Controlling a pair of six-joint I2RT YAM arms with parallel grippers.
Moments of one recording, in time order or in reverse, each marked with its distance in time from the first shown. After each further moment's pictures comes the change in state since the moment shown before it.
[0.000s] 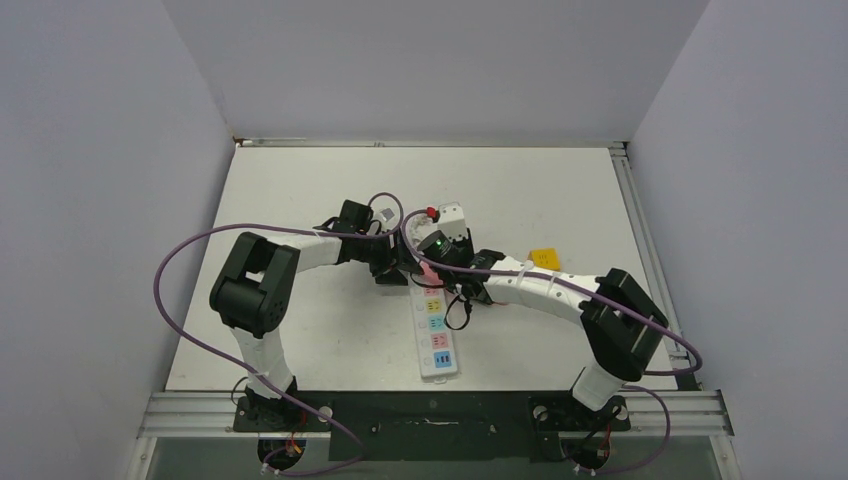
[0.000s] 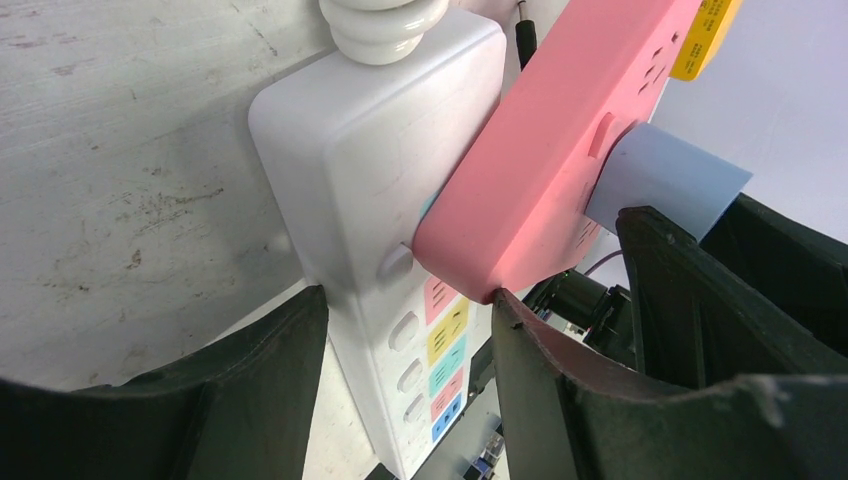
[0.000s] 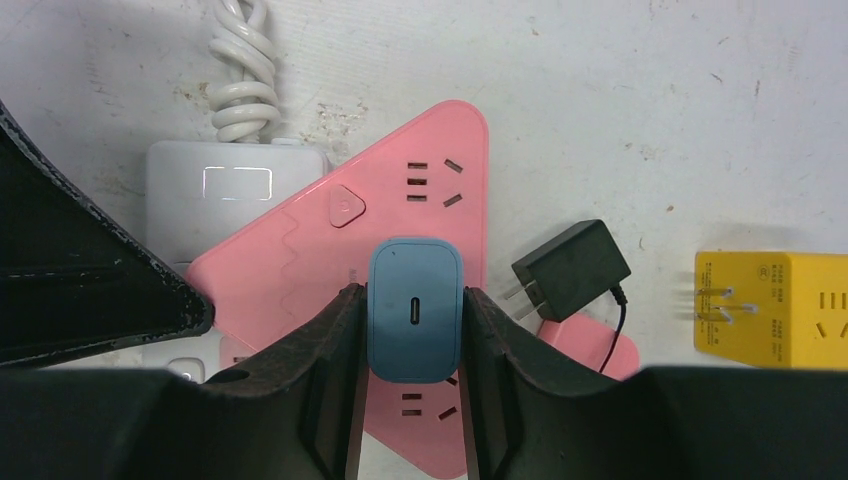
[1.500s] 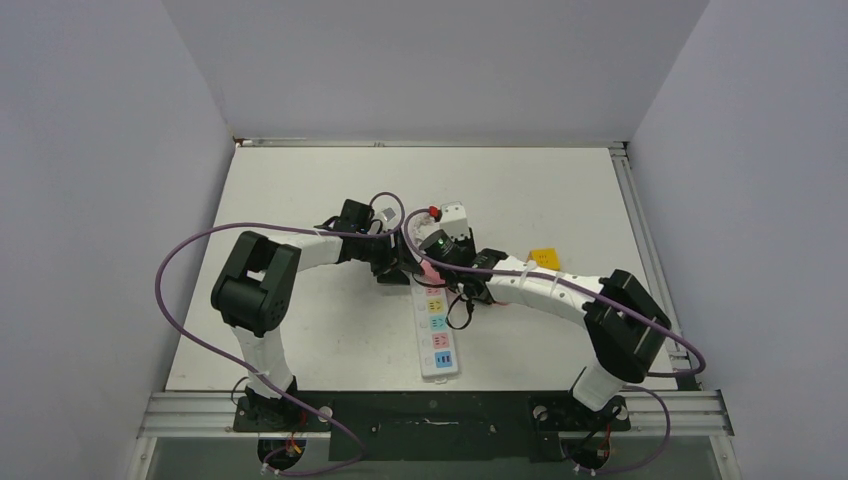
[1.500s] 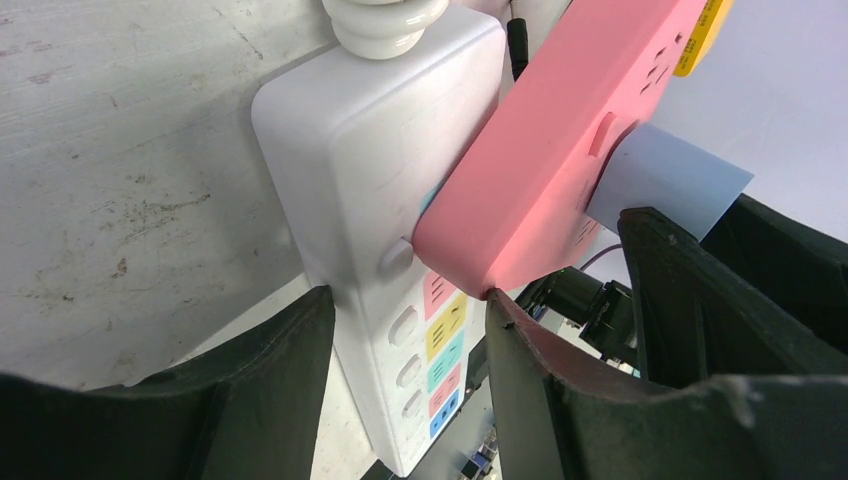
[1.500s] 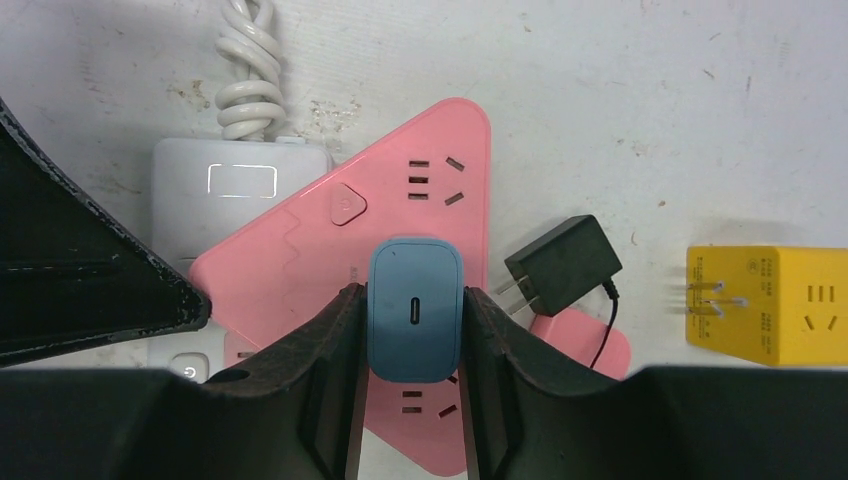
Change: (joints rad) left arm -0.002 0.009 0.011 -0.002 0.014 0.001; right arm -0.012 -0.024 -0.008 -0.011 -0.021 0.008
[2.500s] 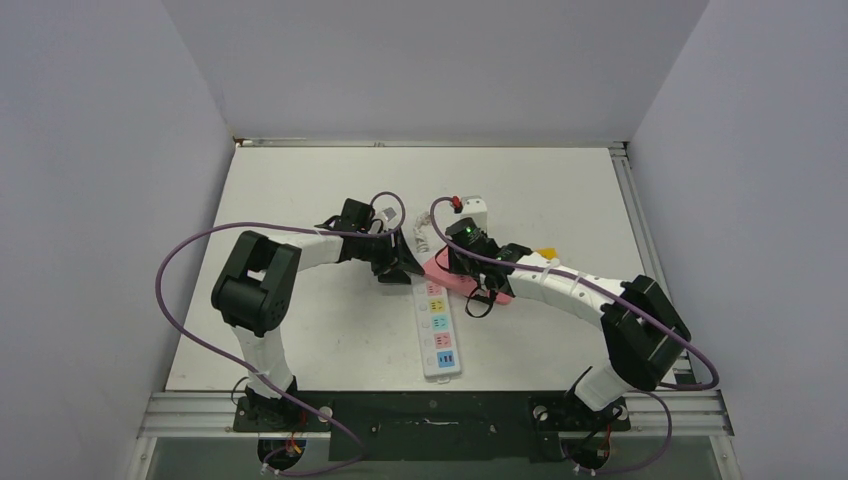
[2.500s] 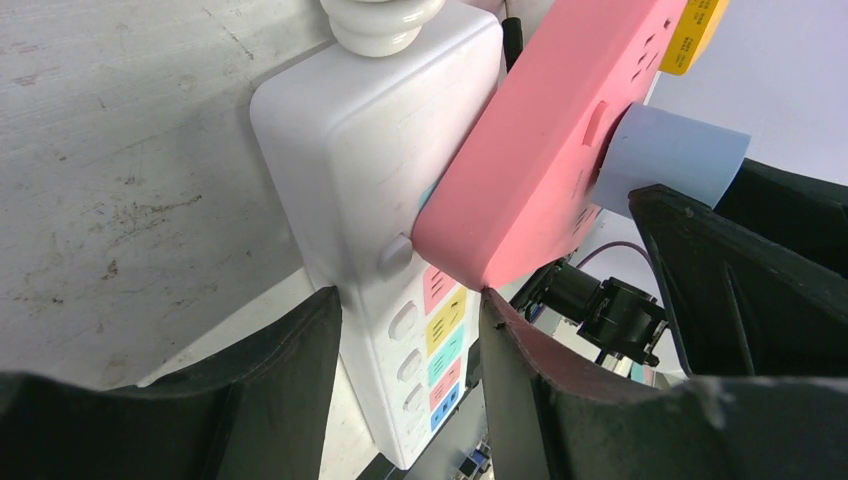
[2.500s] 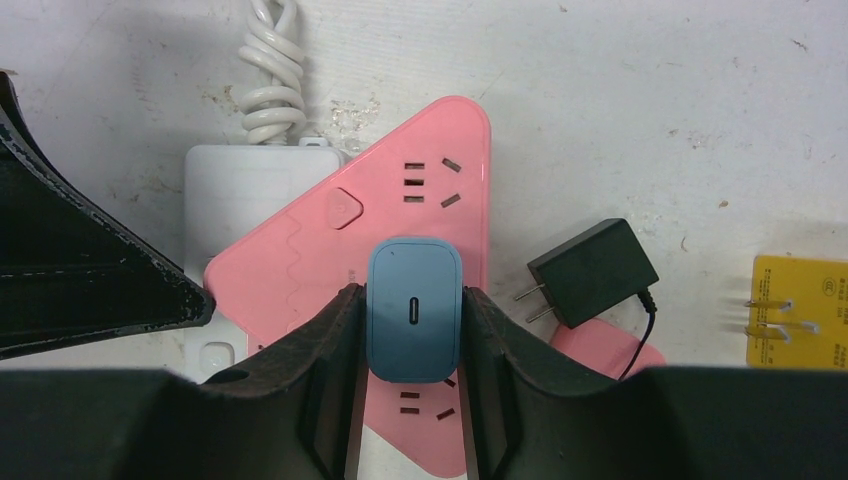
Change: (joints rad) left arm -0.002 0.003 0.009 -0.008 0.004 0.000; right arm -0.117 -0.067 -0.069 0.070 -0.214 0.012
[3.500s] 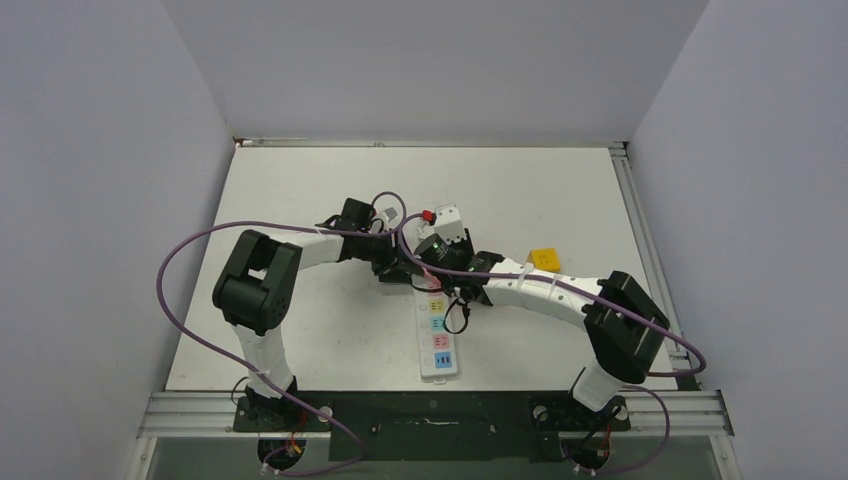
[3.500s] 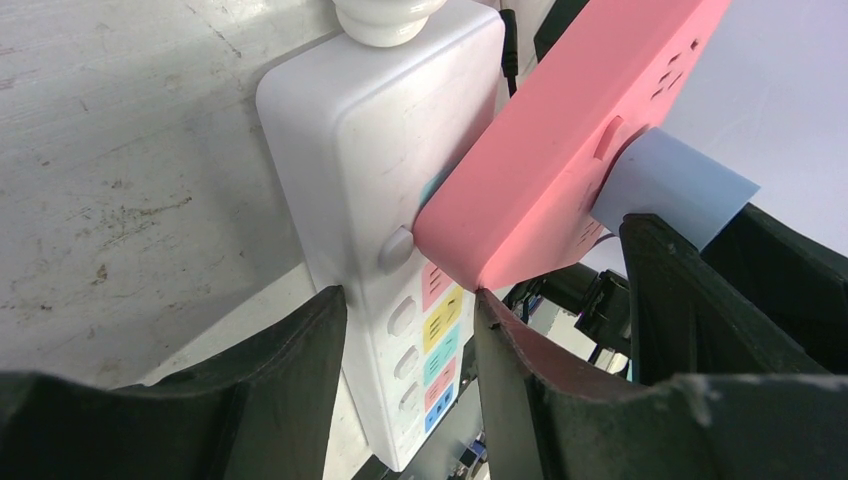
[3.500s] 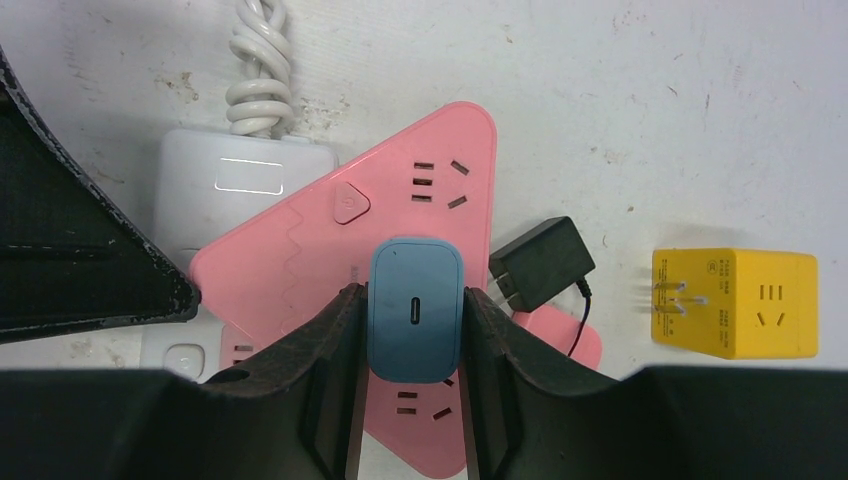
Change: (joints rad) left arm 0.001 0.011 0.010 -0.008 0.023 0.011; right arm 0.164 0.081 0.094 -0.107 0.309 -0.061
